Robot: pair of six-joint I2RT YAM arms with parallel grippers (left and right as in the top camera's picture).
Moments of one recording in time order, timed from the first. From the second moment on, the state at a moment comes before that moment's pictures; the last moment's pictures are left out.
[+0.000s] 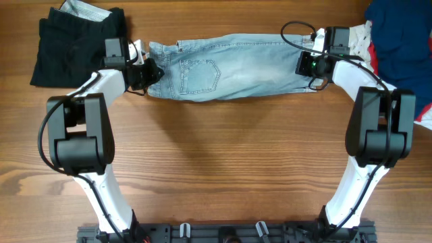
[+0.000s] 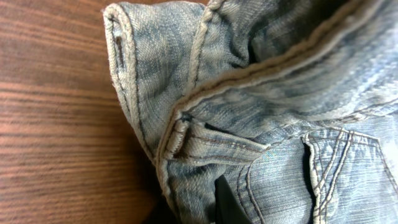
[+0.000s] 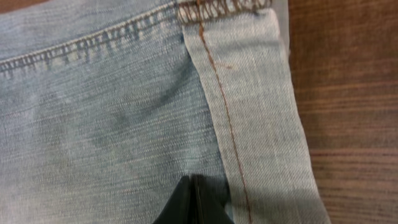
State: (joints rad) left arm 0.04 2.13 1.31 -0.24 0.46 -0.34; right arm -0.07 2.16 1.41 -0.30 -0.22 0.14
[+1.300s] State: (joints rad) left arm -0.28 1.83 1.39 -0.30 0.39 -0.45; right arm 0.14 2.16 1.42 -0.34 -0.29 0.27
